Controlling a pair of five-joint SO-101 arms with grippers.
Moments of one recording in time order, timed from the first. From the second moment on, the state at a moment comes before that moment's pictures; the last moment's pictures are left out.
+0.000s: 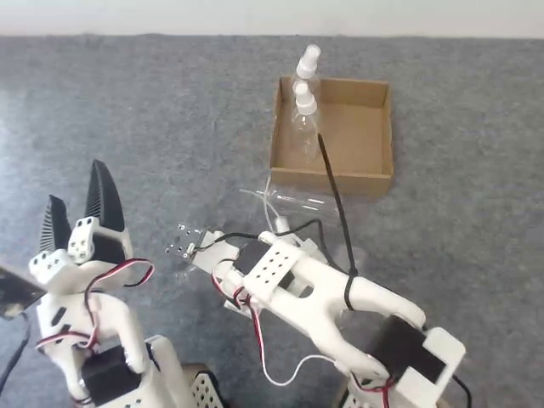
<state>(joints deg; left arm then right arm) -30.8 -103.5 75.9 47.8 30.2 -56.8 -0.7 34.5 57.0 14.7</state>
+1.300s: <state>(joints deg) -37.6 -103.5 74.5 47.8 20.7 -53.7 -15.4 34.5 65.2 14.7</state>
